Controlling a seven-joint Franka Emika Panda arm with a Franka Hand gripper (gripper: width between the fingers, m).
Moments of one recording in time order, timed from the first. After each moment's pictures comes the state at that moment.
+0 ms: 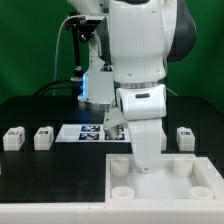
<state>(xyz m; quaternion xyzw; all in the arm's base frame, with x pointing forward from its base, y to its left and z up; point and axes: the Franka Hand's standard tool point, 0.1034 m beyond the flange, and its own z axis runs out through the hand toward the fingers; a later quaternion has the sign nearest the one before) 0.489 0.054 0.005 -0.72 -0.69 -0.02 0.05</state>
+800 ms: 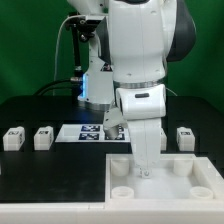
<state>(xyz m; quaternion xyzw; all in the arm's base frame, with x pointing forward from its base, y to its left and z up) 0.490 0.054 0.005 -0.72 -0.69 -0.02 0.04</state>
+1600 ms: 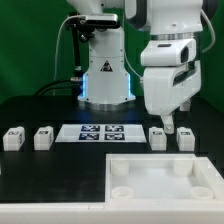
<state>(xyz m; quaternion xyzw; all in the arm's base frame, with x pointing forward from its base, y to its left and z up) 0.459 0.122 0.072 -0.89 -0.45 -0.04 0.03</state>
